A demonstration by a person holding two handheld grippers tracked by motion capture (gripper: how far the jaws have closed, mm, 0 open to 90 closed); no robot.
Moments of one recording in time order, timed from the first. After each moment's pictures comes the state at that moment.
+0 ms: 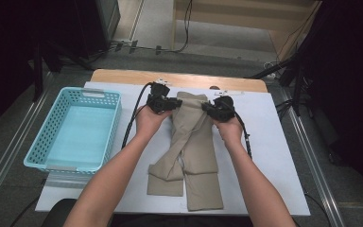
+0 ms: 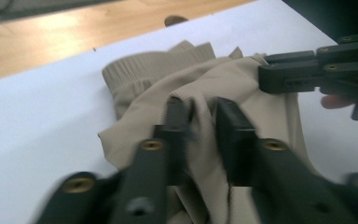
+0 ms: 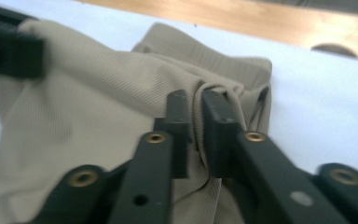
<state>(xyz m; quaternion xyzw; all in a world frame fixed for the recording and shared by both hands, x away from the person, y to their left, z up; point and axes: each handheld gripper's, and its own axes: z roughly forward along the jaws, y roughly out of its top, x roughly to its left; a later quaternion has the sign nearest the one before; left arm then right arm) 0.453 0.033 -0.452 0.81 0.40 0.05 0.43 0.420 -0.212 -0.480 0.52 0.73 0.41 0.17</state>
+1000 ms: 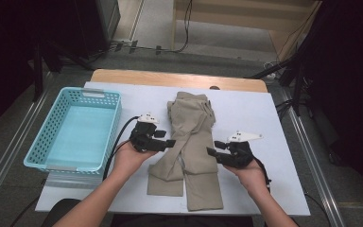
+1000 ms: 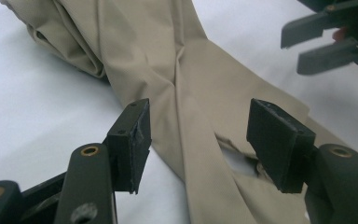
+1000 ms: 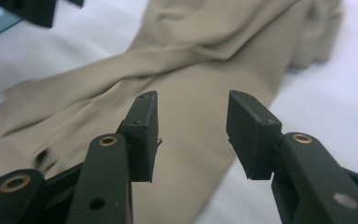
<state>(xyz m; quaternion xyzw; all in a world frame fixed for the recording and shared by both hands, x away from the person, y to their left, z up) 0.340 0.079 -0.465 0.84 0.33 0.01 0.43 0.271 -0.233 -0.486 0.44 0.79 0.41 0.13</state>
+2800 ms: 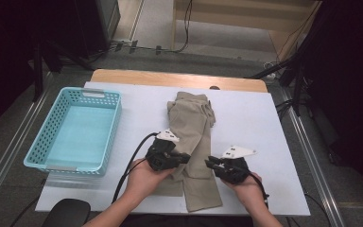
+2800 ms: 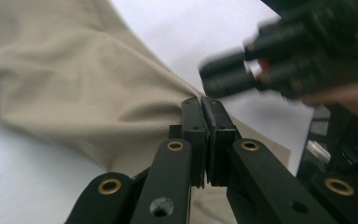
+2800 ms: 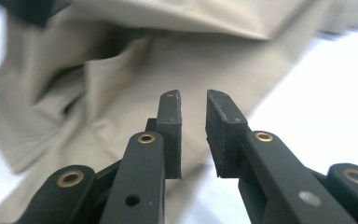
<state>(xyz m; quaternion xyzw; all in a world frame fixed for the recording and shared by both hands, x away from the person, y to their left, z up) 0.274 0.024 -0.448 0.86 0.30 -0.05 0.42 0.235 -0.221 -0.494 0.43 0.80 0.39 0.14</state>
